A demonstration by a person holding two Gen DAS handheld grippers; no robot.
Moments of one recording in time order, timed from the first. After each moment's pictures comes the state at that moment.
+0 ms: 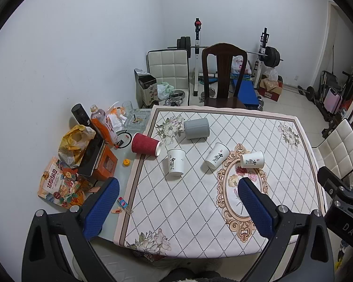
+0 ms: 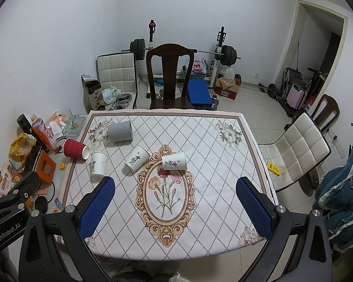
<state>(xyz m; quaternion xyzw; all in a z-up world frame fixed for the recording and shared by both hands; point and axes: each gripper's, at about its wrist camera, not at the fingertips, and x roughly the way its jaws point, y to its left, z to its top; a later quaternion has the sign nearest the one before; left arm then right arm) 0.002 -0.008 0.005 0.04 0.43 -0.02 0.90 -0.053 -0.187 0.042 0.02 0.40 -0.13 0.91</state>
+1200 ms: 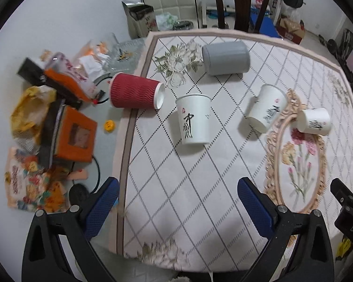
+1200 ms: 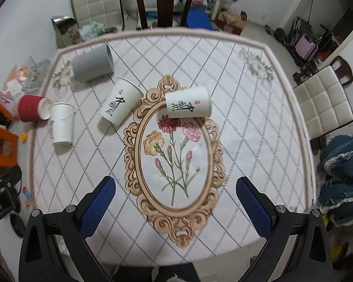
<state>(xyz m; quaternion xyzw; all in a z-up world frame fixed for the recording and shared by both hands) 0.163 0.006 -0.200 0.09 0.60 0.00 0.79 0.110 -0.200 -0.201 0.06 0.59 -0.15 0.79</state>
